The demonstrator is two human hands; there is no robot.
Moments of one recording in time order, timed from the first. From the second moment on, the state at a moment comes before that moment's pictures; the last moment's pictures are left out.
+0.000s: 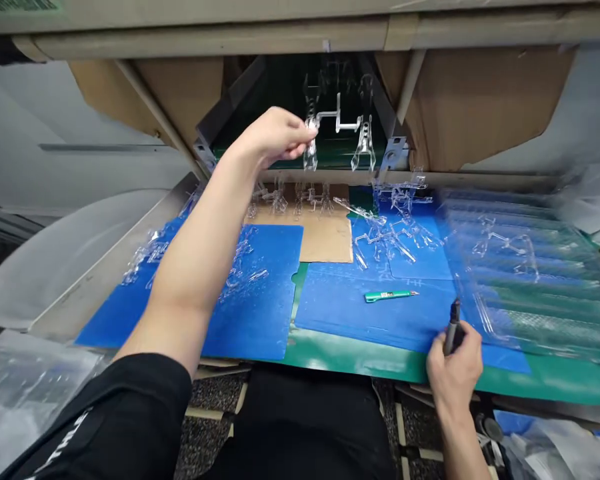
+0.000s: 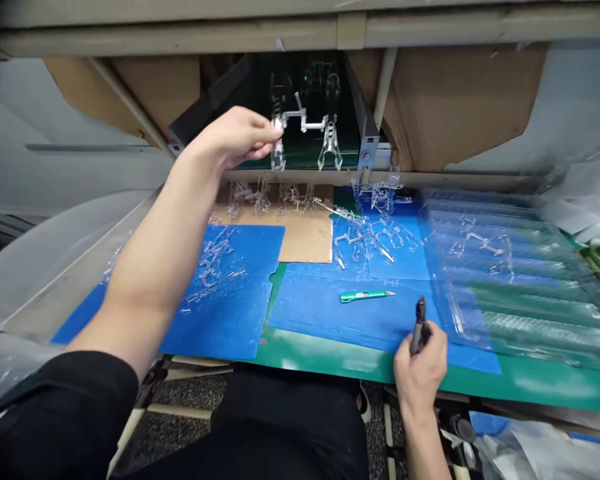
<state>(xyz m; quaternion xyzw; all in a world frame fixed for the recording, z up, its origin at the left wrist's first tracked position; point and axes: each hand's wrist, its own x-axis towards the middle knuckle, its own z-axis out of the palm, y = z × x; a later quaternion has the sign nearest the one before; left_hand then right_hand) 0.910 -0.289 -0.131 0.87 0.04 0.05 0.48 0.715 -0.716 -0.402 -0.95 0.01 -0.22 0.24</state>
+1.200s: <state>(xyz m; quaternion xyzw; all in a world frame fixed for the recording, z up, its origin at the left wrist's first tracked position) 0.624 -0.320 -0.378 0.76 0.05 -0.06 0.64 0.707 -0.577 -0.383 -0.78 -0.11 0.11 0.61</state>
